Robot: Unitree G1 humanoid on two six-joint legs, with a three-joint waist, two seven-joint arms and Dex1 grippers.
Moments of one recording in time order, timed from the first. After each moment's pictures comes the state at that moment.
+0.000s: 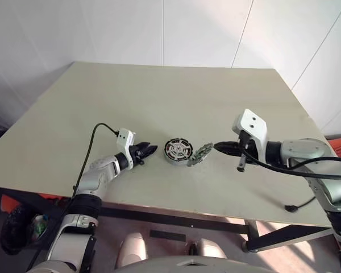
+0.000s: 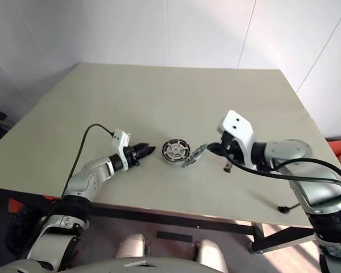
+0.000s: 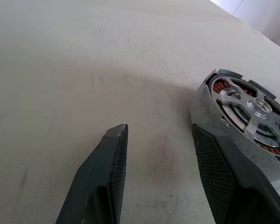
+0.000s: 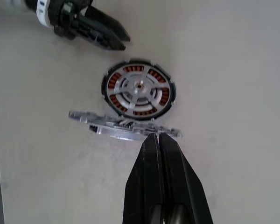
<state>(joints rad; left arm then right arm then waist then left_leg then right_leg) -0.39 0.23 0.01 0.38 -0.35 0.37 -0.73 -0.29 -0.83 0.04 -0.44 0.40 0.75 0.87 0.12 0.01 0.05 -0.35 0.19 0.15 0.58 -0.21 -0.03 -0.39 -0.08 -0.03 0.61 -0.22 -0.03</state>
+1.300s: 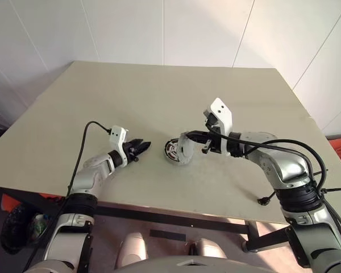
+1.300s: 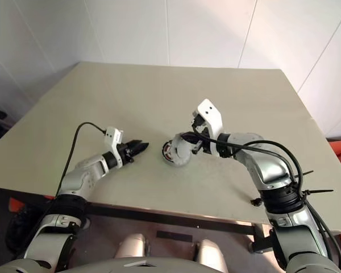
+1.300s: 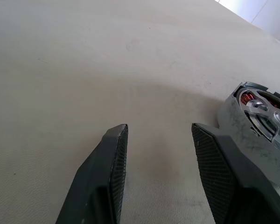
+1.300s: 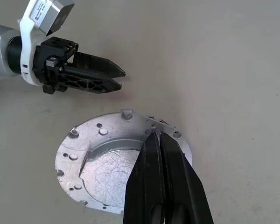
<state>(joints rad) -0.39 0.26 0.07 0.38 -0.35 0.37 -0.71 -0.48 -0.51 0.15 -0.19 0.37 0.81 0.72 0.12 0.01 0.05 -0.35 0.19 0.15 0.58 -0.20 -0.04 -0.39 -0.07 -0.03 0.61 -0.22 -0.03</state>
